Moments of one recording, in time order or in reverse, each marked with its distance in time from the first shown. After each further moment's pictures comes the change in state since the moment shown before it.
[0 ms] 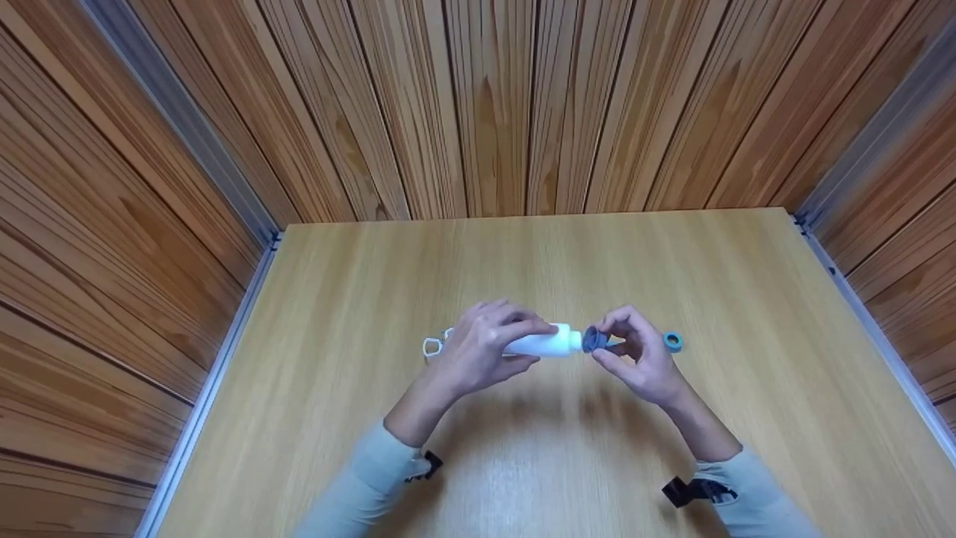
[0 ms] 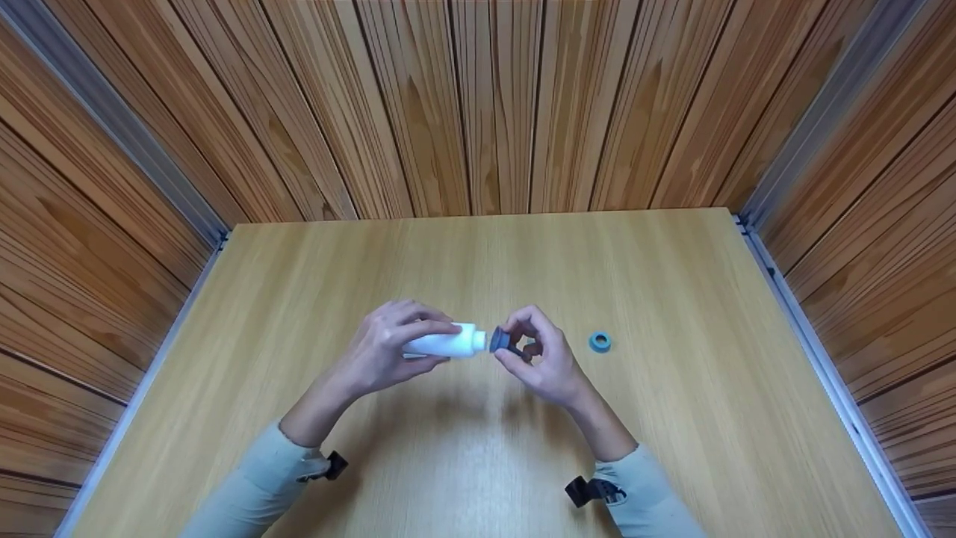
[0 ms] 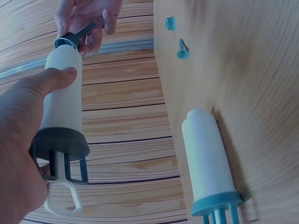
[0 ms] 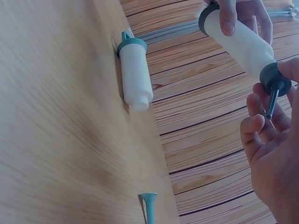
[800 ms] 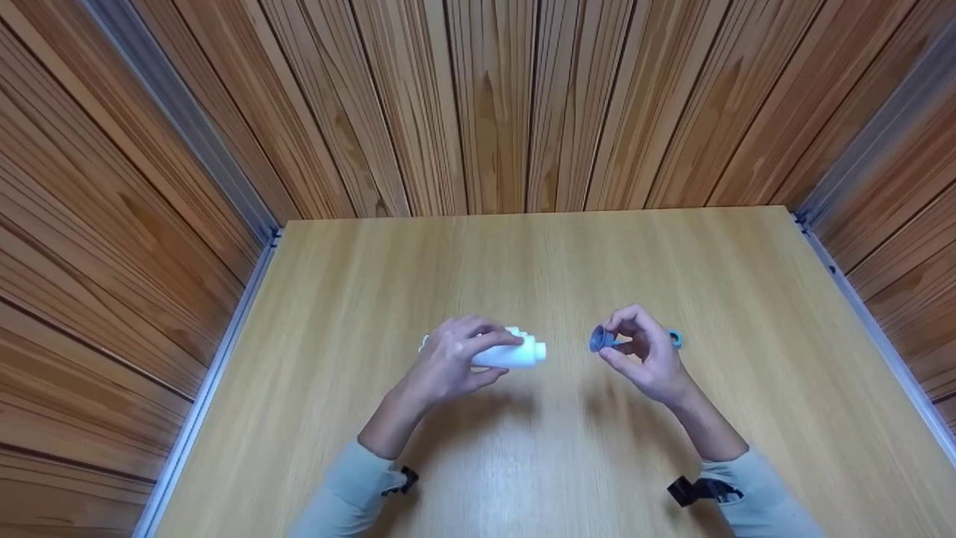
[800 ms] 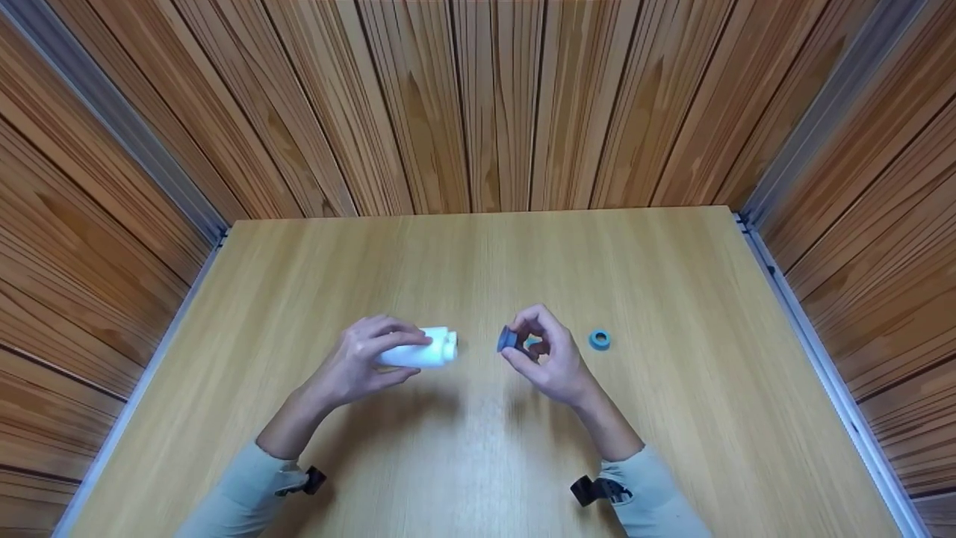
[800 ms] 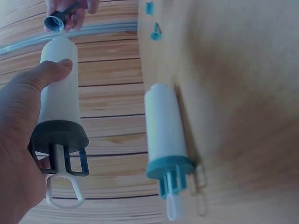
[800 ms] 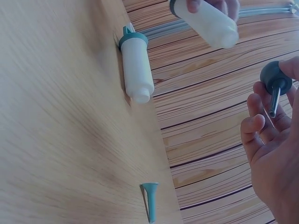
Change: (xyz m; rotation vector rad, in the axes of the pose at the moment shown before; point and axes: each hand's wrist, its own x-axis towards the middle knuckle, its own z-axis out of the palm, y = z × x) left_hand -0.046 -0.018 0.001 -0.029 0.014 -0.060; right_hand -0.006 0.001 -0.008 -0.012 -0.002 0.048
